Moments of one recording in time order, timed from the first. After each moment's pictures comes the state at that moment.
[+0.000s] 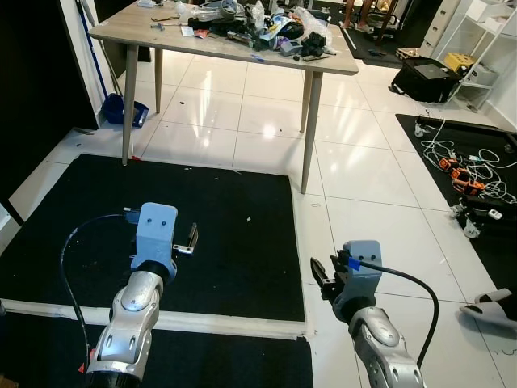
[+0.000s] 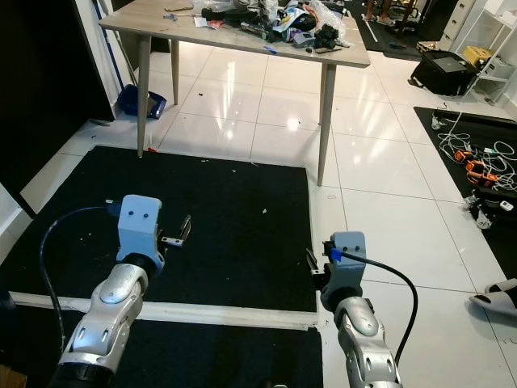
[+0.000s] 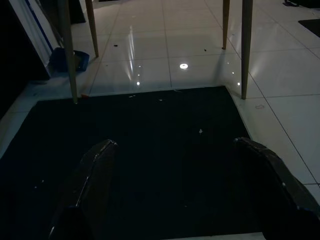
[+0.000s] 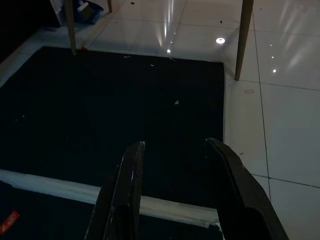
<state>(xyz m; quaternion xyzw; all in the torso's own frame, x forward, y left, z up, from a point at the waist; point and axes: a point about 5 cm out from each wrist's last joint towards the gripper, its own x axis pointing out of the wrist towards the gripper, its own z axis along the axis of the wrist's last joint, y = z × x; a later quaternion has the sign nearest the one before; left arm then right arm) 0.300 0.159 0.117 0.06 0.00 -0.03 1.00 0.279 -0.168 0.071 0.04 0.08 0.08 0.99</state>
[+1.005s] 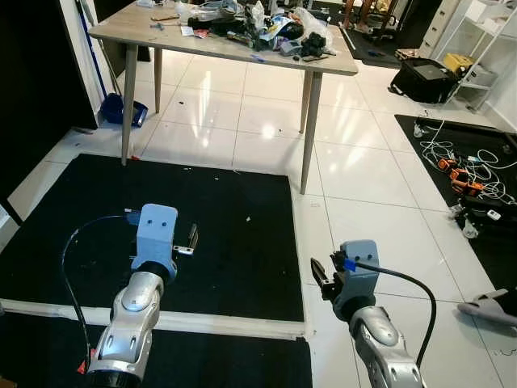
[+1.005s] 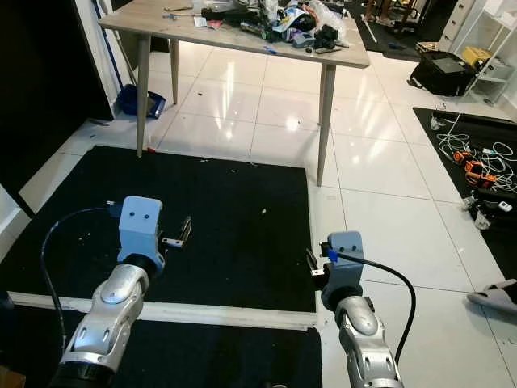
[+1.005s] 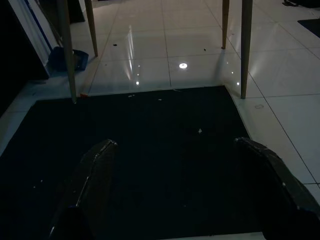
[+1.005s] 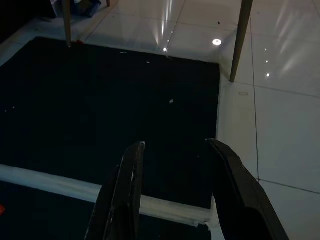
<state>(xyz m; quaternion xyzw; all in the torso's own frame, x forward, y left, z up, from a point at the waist) 0.301 0.160 0.115 0.07 0.01 -0.03 1.00 0.280 -0.168 0.065 0.01 0.08 0.07 0.99</state>
